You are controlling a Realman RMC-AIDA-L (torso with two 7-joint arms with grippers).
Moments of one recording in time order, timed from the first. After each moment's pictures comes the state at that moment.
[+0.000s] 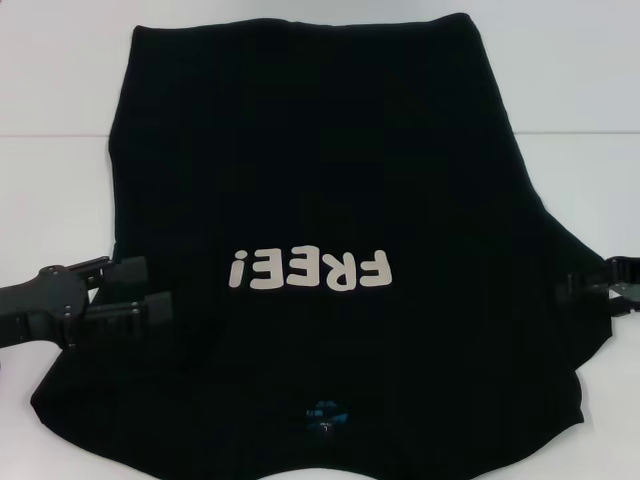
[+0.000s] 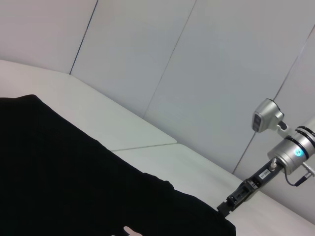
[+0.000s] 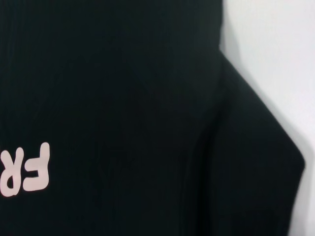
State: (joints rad) left arm -0.46 -1.96 0.40 0.57 2.09 1.77 -1.47; right arm 0.76 1.92 -0.70 -0.63 -2.66 -1.33 2.63
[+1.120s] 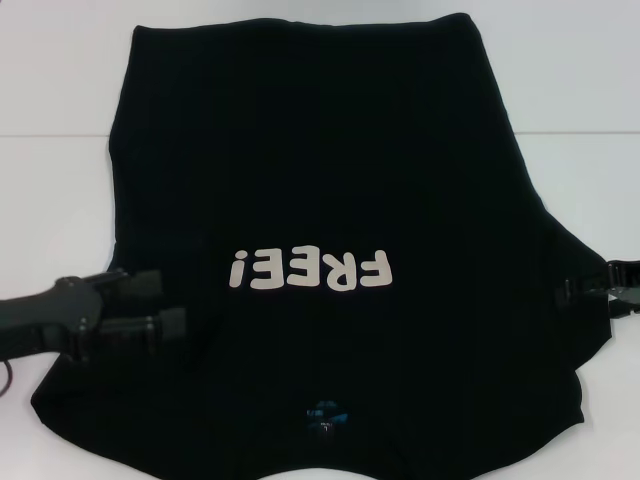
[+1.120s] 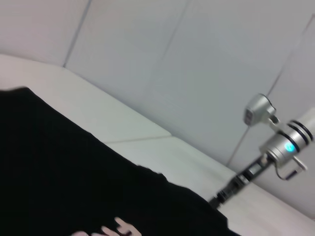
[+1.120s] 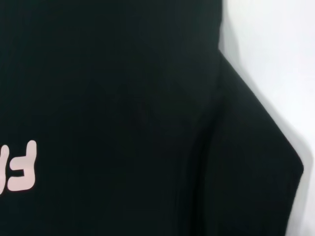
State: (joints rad) left arm -0.46 -1.96 0.44 0.57 2.10 1.77 -1.47; right arm 0.77 1.92 -0.74 -0.61 -2.66 -1.28 2.64
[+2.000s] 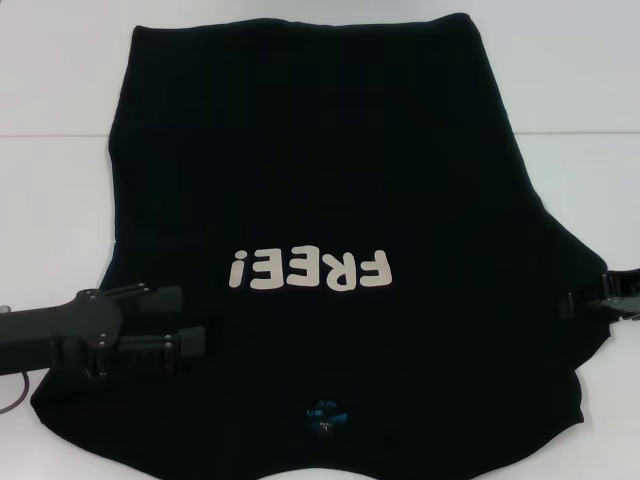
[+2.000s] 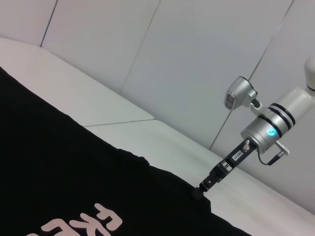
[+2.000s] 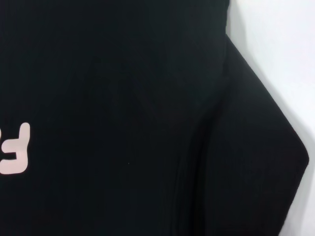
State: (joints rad) left arm -0.47 -1.98 0.49 0.57 2.10 1.77 -1.47; right arm 0.77 1.93 -0.80 -0.61 -2.67 -1.28 2.65
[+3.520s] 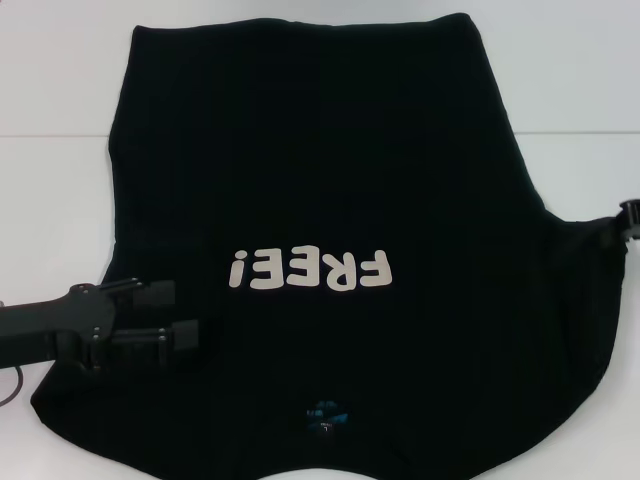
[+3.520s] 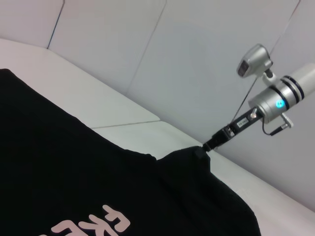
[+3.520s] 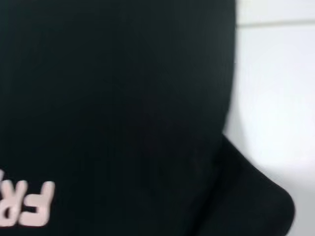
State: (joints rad) left arm -0.47 -1.97 0.48 0.57 2.10 1.76 -1.47; right arm 0.79 1.92 -0.75 -0.79 -2.67 -1.34 2.59
